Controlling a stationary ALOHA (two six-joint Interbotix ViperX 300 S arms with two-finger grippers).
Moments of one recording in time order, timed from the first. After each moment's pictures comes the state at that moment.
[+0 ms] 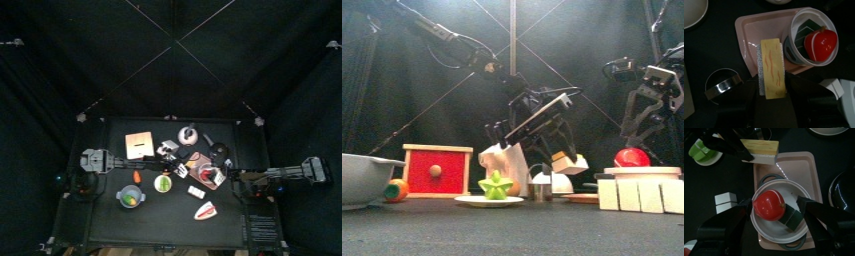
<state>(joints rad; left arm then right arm) 0.12 0.40 0.11 0.48 0.30 -1.05 -0.01 -0.70 1.13 -0.67 0.49 1.18</state>
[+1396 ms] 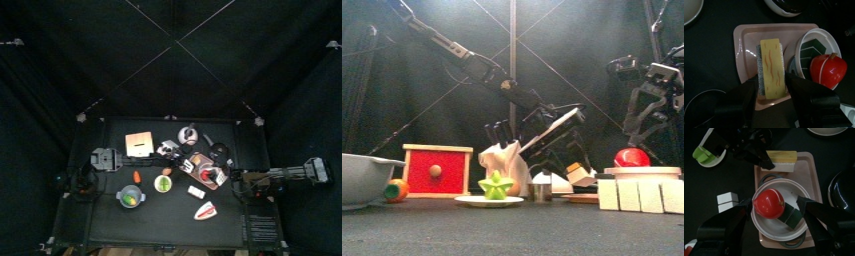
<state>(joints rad) 0.17 0.52 -0.01 0.35 0.25 -1.05 -0.01 -0.74 1.14 -0.67 0.49 1.18</state>
